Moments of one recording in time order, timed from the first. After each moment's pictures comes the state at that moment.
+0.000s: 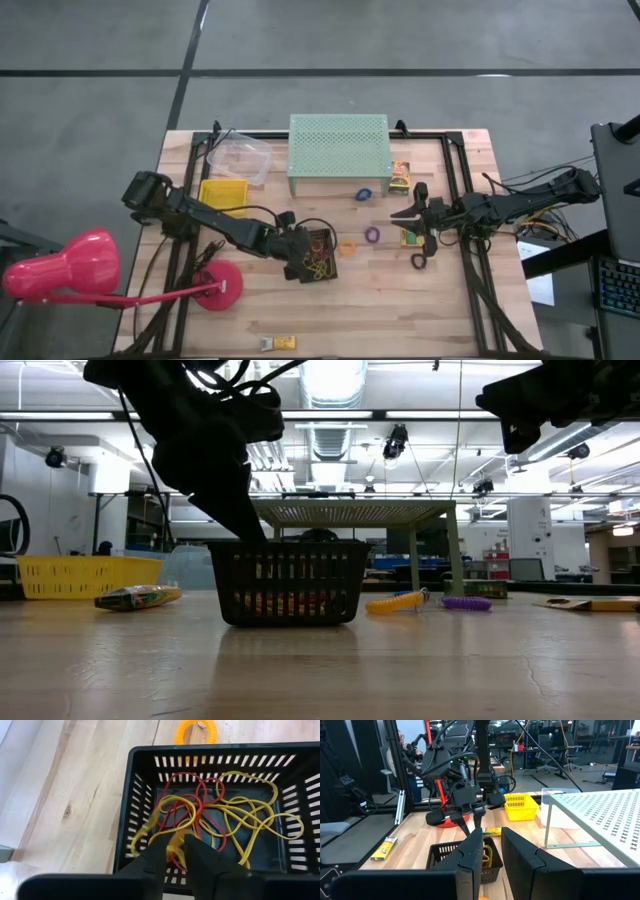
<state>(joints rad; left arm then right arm) -0.29 1.70 0.99 -0.35 -0.37 -0.37 0.24 0.59 0.22 0.34 0.21 0.11</state>
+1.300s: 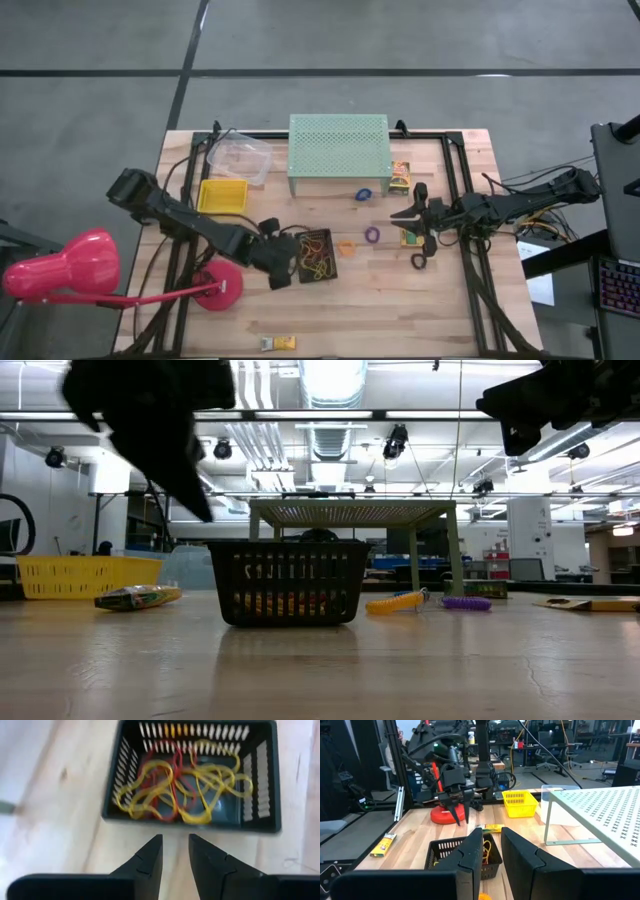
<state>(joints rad) -0.42 1.58 0.99 -0.56 -0.37 -0.56 0.23 0.59 0.22 0.33 0.21 0.11</state>
